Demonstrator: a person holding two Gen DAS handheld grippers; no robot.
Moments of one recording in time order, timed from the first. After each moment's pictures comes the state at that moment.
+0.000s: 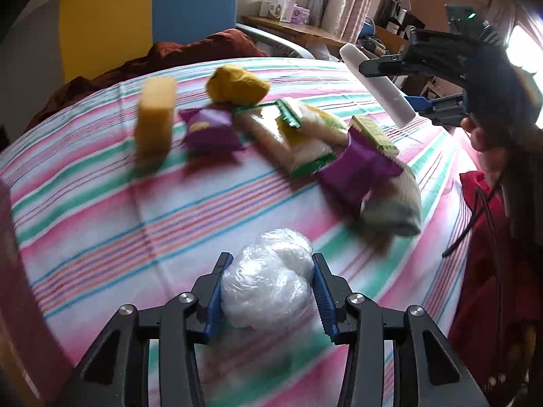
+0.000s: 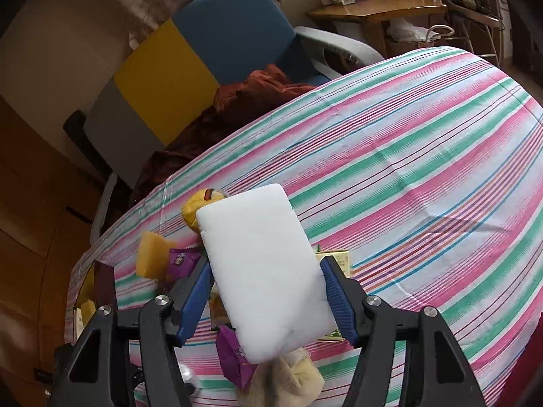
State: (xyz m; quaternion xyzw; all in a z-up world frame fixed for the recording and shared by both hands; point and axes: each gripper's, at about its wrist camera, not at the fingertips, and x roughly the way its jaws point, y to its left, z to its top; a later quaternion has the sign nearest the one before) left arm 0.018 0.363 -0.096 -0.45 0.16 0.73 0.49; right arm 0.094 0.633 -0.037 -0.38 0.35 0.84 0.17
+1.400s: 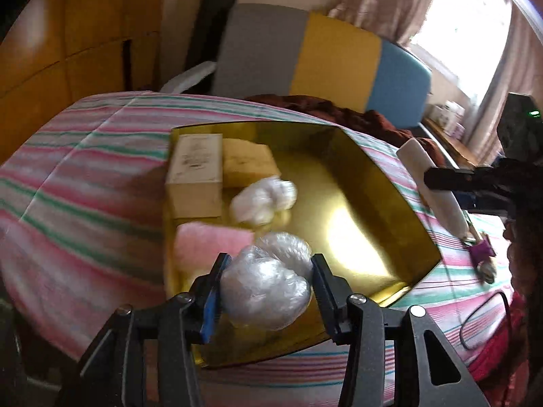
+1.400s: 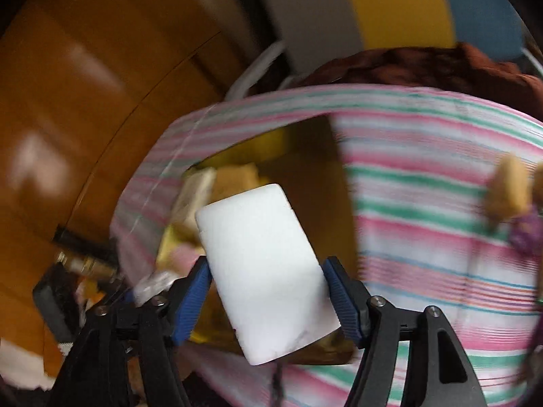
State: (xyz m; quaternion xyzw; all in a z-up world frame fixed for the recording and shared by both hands) left arm -0.051 0.016 -0.049 -0.42 -0.02 0.89 0.21; right arm -0.061 0.271 -0.013 -0.48 0.19 0.84 -0.16
